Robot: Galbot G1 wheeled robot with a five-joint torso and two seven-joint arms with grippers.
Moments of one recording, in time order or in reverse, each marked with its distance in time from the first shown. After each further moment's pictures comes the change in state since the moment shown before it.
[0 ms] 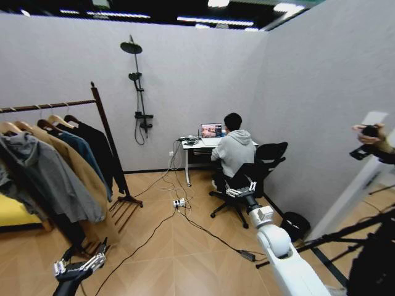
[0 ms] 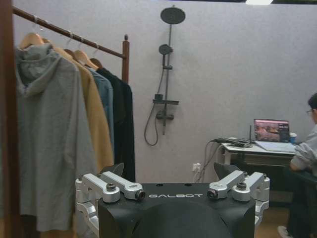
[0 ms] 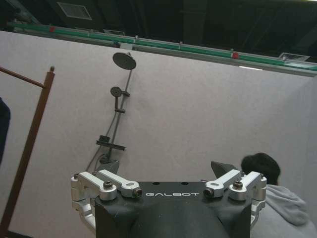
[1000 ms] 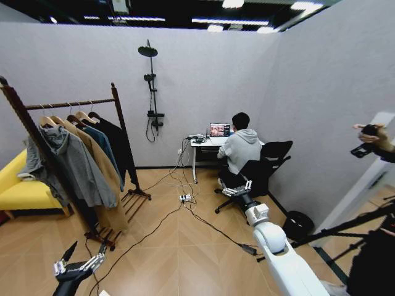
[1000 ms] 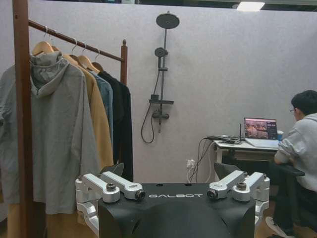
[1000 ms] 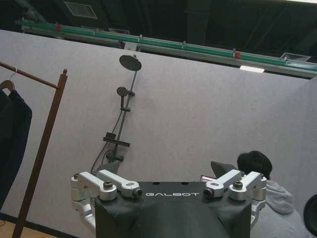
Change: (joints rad) left arm 0.000 0.000 0.000 0.000 0.000 0.000 0.000; right arm 0.030 -0.009 -0.039 -0.018 -0.006 -0.019 -0.001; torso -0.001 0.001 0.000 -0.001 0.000
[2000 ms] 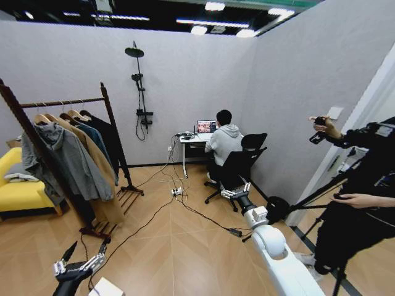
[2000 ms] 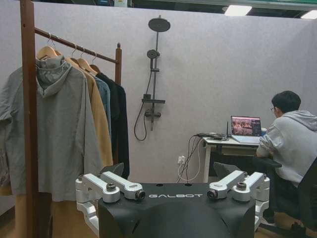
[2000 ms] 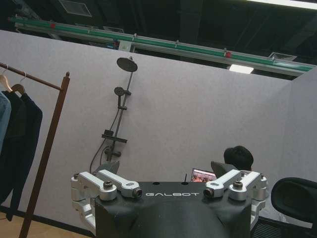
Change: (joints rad) left arm 0.000 0.000 0.000 0.000 0.000 0.000 0.000; right arm -0.032 0.037 0.005 0.036 -0.028 -0.021 -0.002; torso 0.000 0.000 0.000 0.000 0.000
